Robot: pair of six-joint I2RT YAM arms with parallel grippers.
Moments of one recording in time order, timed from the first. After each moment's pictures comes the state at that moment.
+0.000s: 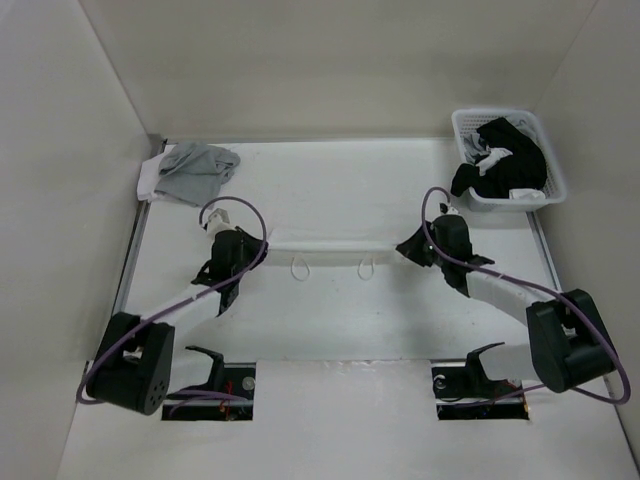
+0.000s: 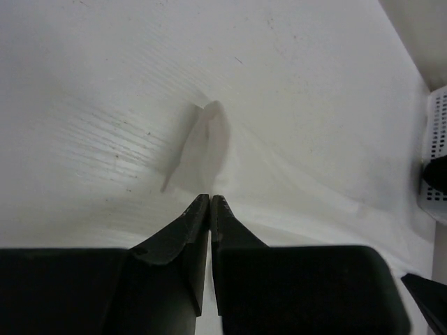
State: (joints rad) left arm -0.28 1.26 0.41 0.36 -0.13 -0.88; right arm 0.32 1.33 0.57 0.17 -0.10 0.77
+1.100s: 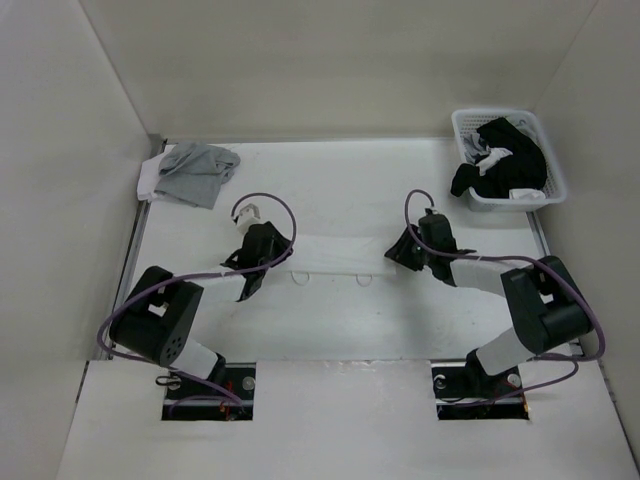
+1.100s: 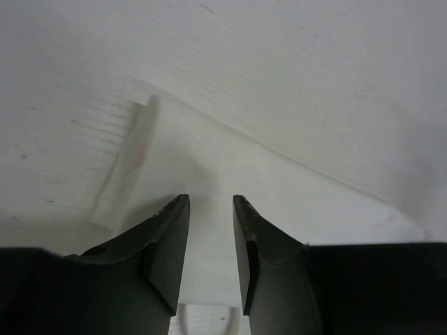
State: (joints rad) left arm -0.48 1.48 0.52 0.41 -0.24 -0.86; right arm 0.35 1.53 0.60 0.17 -0.09 0.79
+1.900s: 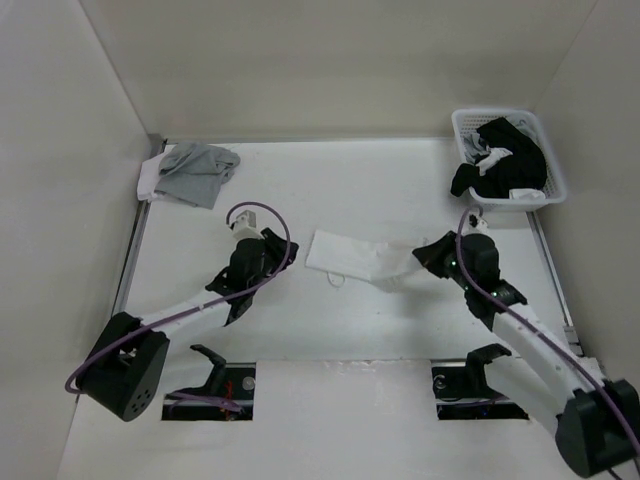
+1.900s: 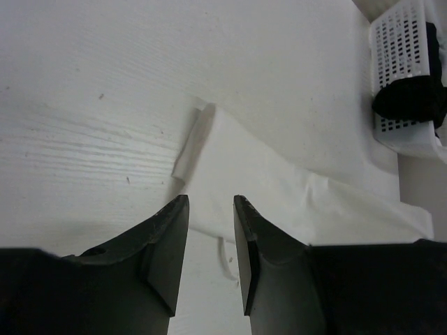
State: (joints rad) left arm -0.52 1.19 0.37 0.44 -0.17 -0.89; right arm 0.30 0.90 0.42 0.02 -0.06 0.84
